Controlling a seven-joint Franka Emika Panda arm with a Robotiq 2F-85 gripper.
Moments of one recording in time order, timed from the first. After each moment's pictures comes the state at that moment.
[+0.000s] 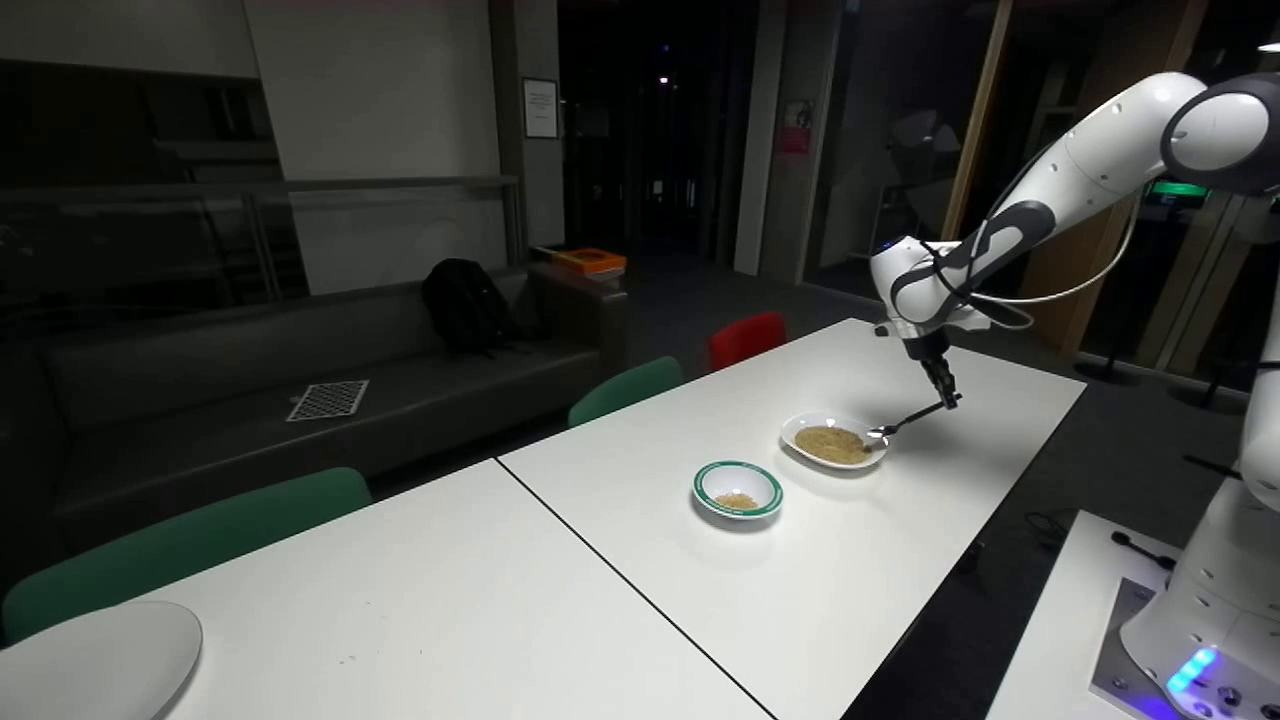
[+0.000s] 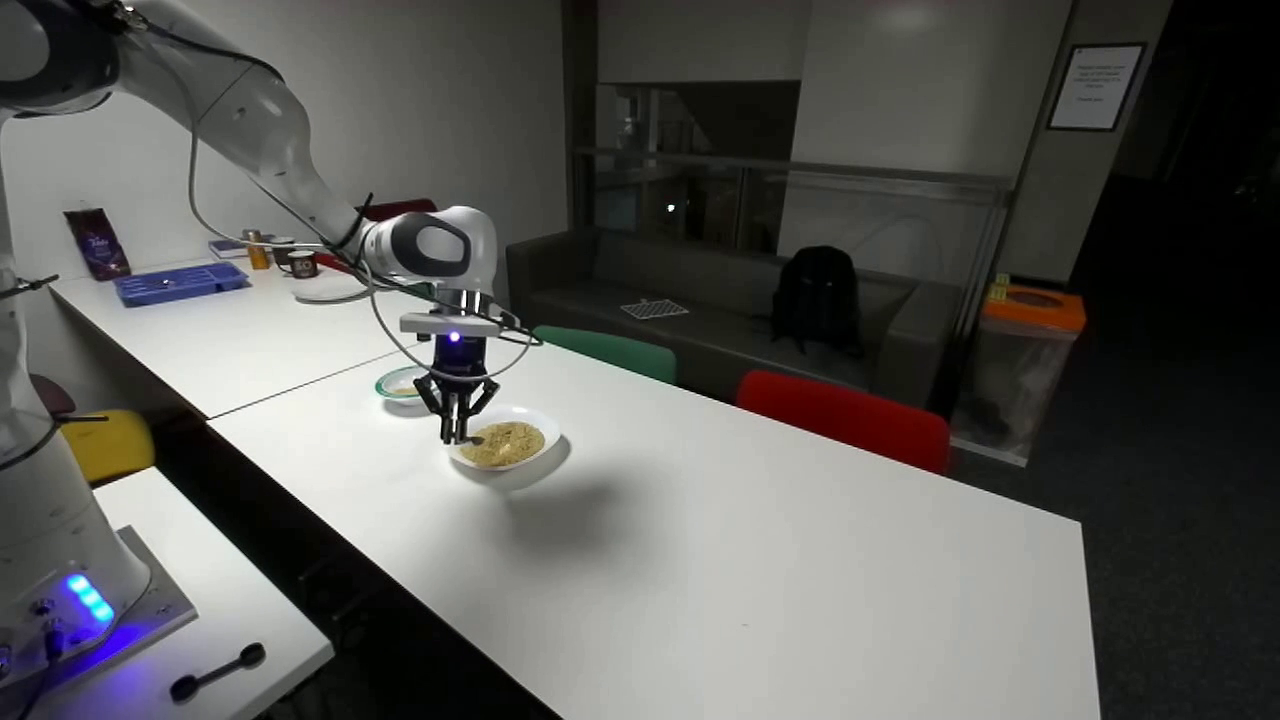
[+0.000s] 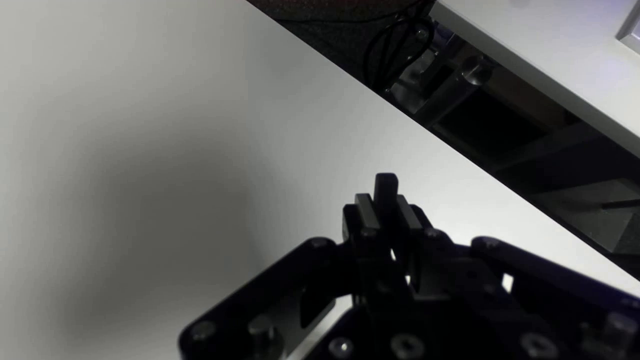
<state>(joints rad) -0.17 0.22 -0.19 -2.18 -0.42 2.03 -0.76</state>
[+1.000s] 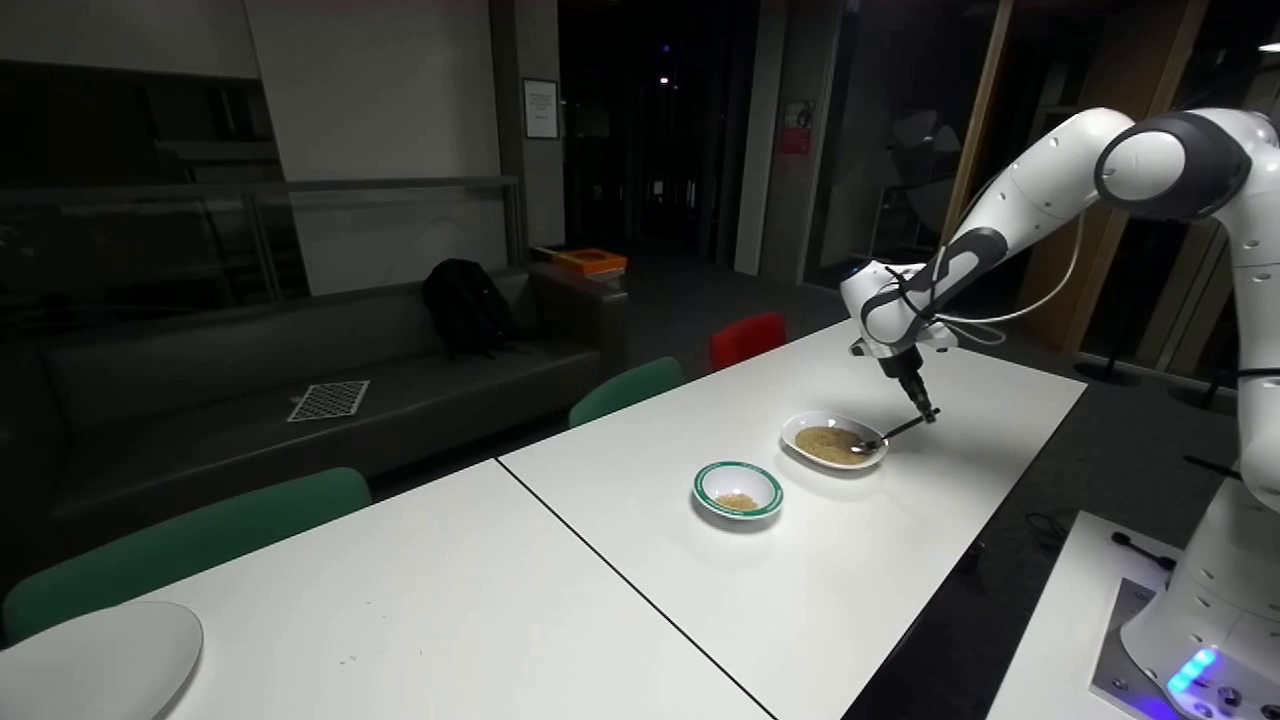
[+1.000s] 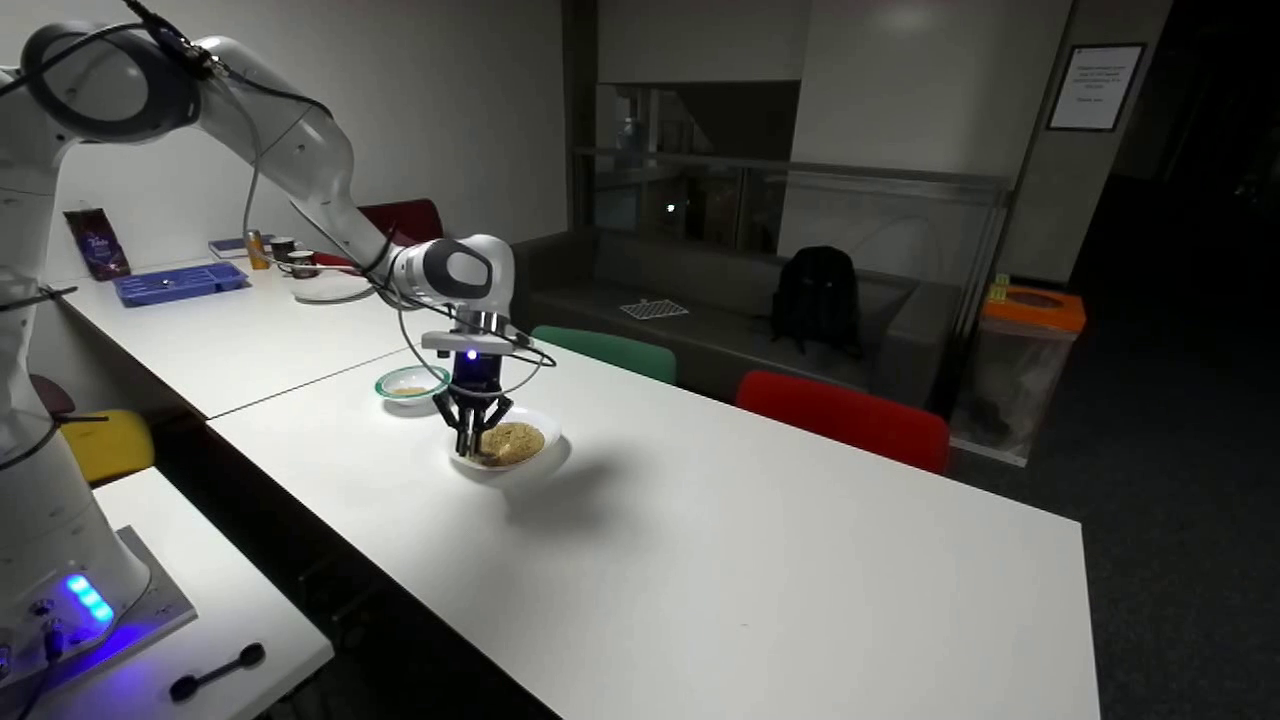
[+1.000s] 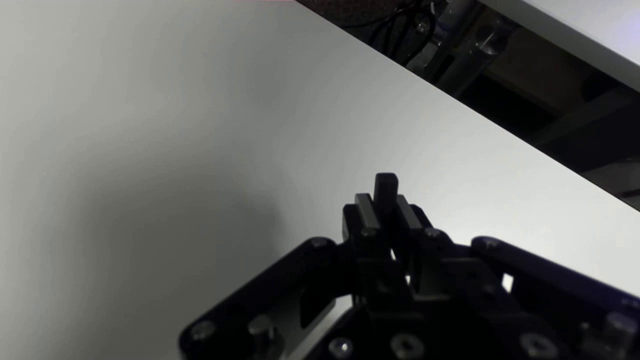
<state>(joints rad) -0.17 0.40 -0.15 -2.04 -0.42 2.00 -0.66</state>
